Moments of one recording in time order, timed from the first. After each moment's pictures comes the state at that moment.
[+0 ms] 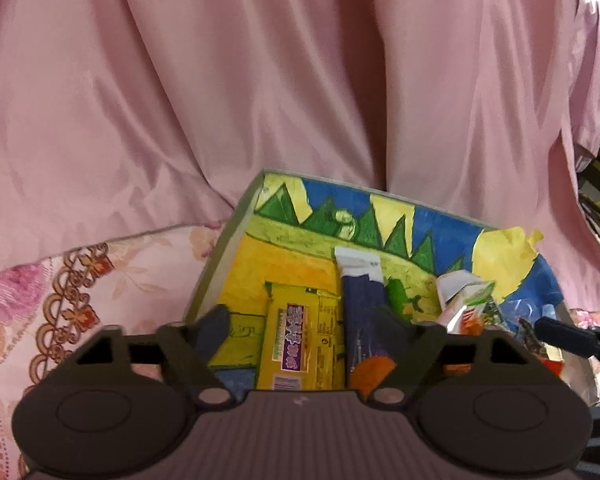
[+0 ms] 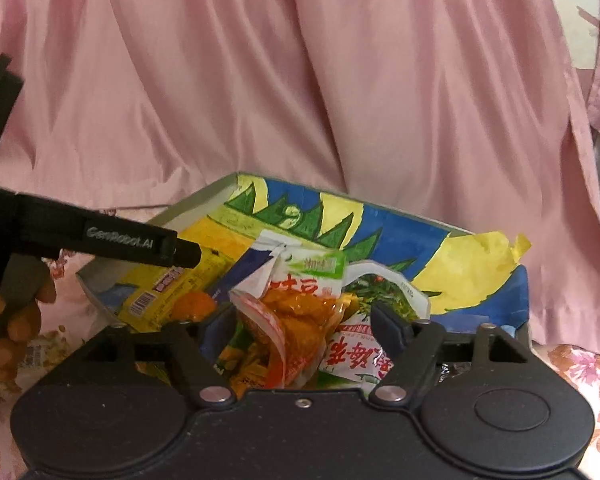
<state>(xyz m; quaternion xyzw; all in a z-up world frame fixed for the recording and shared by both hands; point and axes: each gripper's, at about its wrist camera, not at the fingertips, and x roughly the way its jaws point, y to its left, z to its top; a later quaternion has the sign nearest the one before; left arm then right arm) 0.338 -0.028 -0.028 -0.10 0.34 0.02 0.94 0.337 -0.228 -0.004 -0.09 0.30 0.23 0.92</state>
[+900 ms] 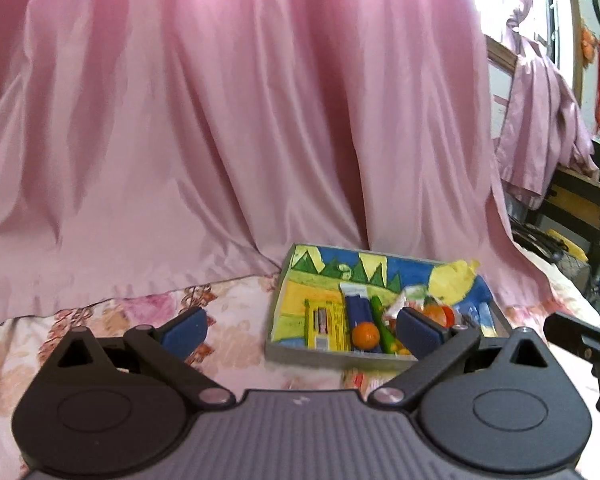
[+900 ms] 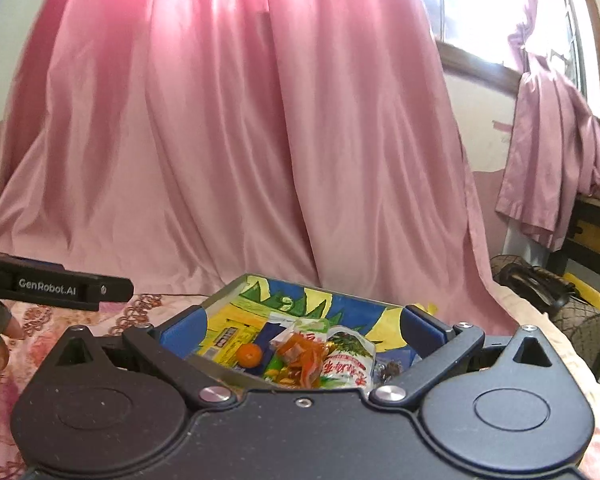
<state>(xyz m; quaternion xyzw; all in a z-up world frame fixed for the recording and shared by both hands) 0.141 -0.013 0.063 -0.05 0.23 0.03 0.97 0.153 -0.256 0.102 -0.06 0.16 0.18 0.97</state>
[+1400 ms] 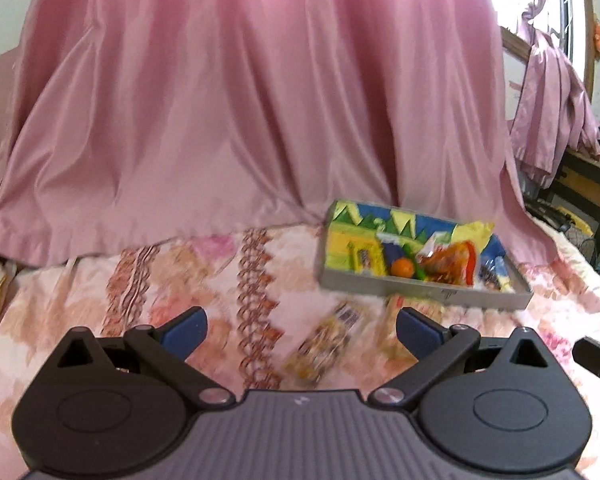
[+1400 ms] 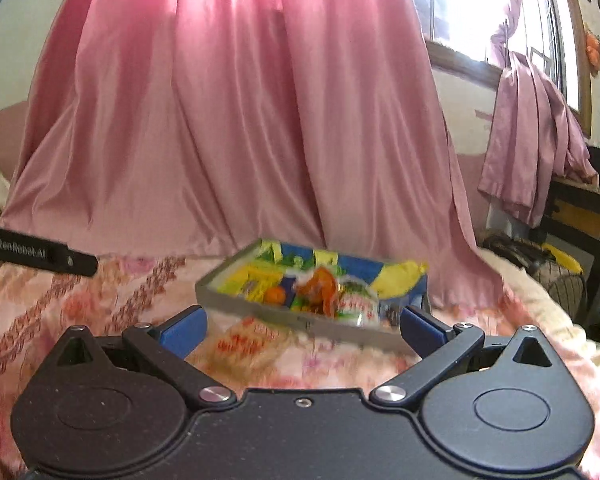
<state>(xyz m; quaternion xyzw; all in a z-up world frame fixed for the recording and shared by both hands) 0.054 0.028 0.039 -0.07 0.26 0.06 0.96 0.048 -0.247 0.070 -0.07 0.18 0.15 0.97</state>
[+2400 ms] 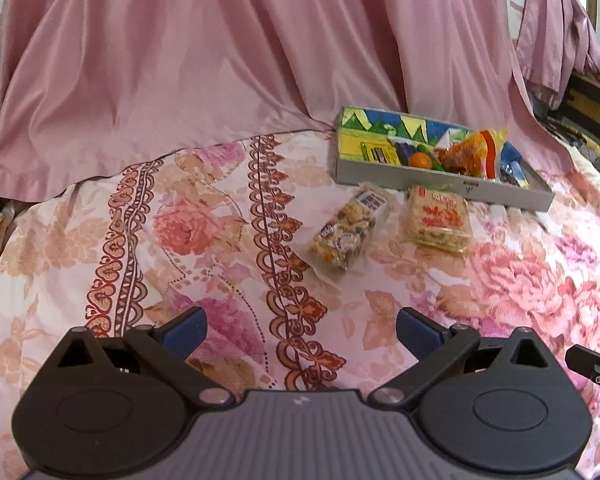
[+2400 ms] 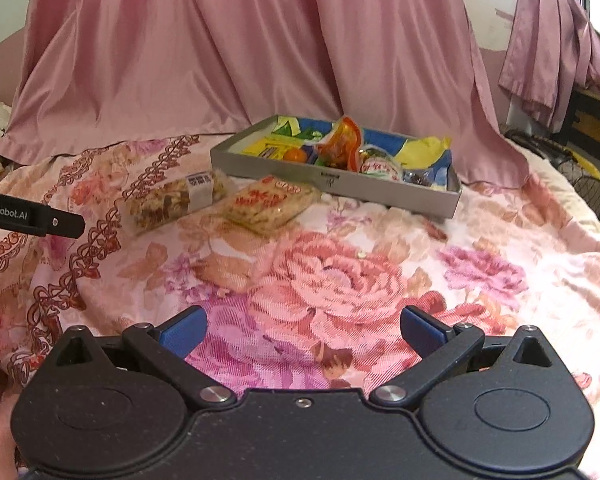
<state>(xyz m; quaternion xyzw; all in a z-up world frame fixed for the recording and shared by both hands) 0.043 0.030 -0.018 -0.03 0.36 0.06 0.93 0.039 -0.242 -0.003 -0.08 0.33 0.16 0.93</state>
